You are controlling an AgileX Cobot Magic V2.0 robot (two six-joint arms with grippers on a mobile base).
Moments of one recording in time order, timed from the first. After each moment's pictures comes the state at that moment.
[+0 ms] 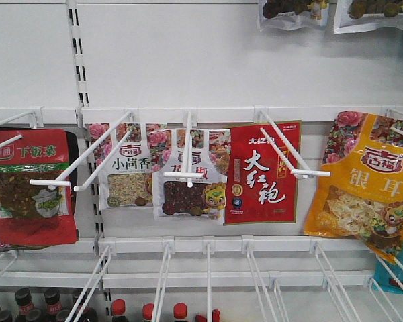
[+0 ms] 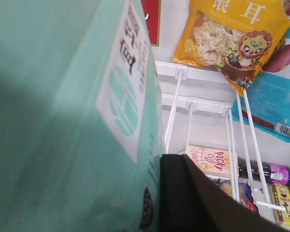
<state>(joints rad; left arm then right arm) -0.16 0.32 -0.34 0.18 0.27 -0.13 0.05 0.46 -0.74 0.14 0.79 -0.15</state>
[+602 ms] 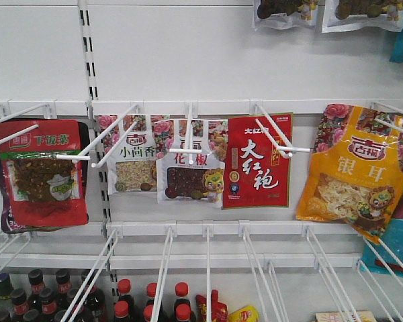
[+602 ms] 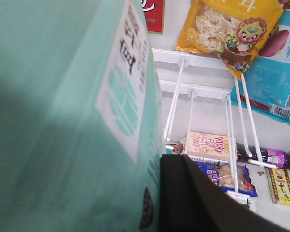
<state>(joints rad) -0.16 0.32 -0.34 0.18 0.27 -0.13 0.05 0.46 -0.74 0.14 0.79 -0.15</state>
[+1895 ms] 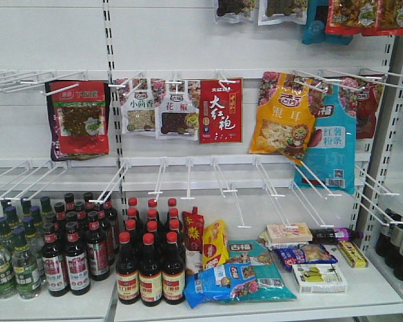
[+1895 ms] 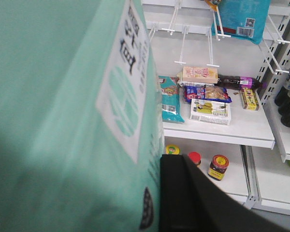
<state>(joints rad) -0.16 0.32 -0.34 0.18 0.27 -0.13 0.05 0.46 -0.74 0.14 0.79 -0.15</state>
